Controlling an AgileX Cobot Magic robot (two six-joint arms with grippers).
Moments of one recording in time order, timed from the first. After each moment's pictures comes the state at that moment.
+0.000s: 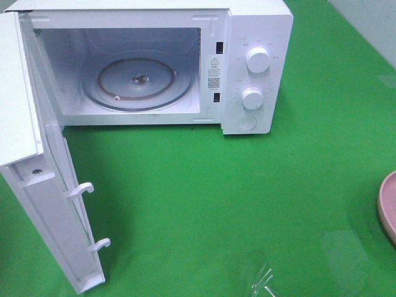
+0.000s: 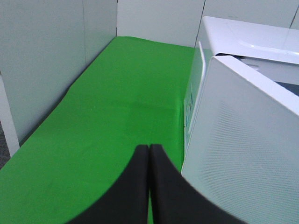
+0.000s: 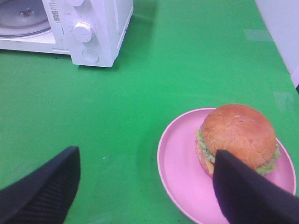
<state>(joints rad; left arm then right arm) 0.09 0.60 -0.24 -0.17 -0.09 0.06 0.16 0.00 -0.51 -0.09 1.02 0.14</state>
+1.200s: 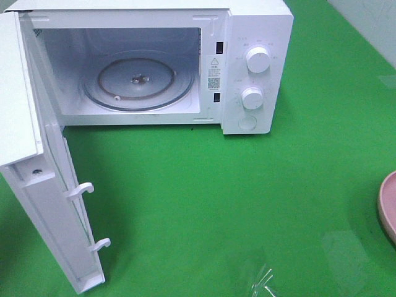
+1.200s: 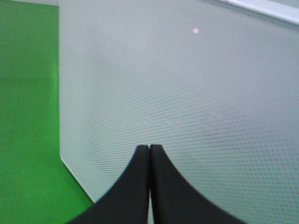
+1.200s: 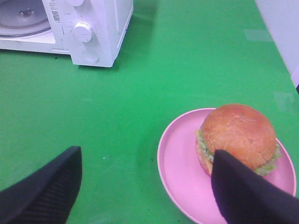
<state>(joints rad) 0.04 1.44 -0.19 0.54 -1.01 -0.39 0.16 0.00 -0.51 -0.09 1.02 0.14</state>
